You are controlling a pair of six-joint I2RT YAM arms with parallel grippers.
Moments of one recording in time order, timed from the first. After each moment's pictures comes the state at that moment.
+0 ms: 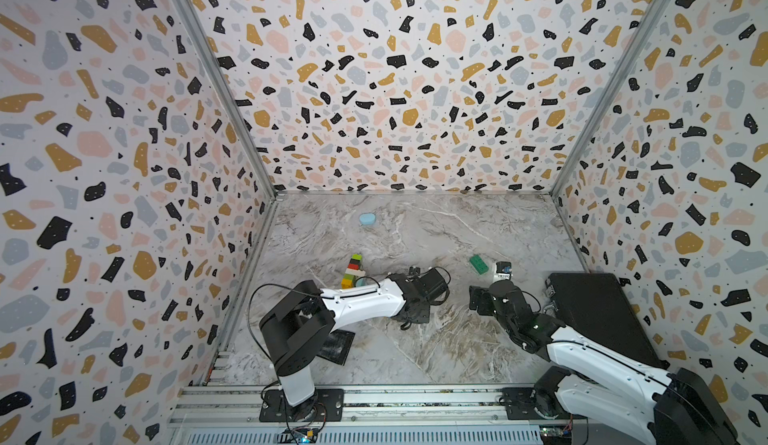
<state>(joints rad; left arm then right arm) -1.00 1.75 1.14 -0.71 -0.17 -0.85 0.66 0.98 0.40 -0.10 0.38 0.52</state>
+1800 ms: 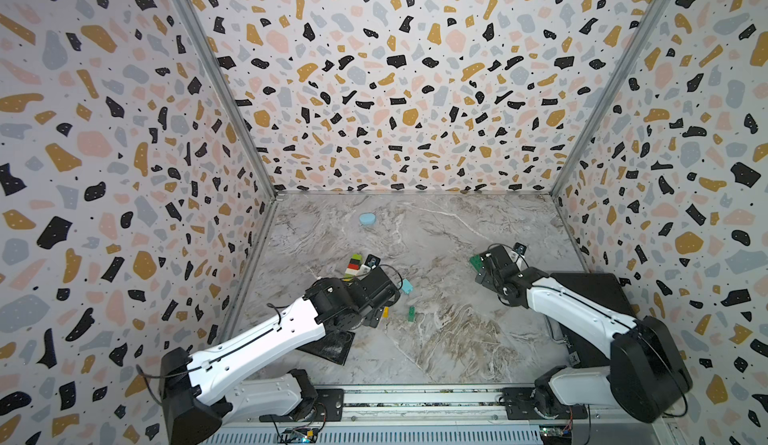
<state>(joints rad) -0.94 1.16 1.07 -1.17 -0.56 -0.48 0.48 1.43 0.88 -0.58 0.47 0.94</state>
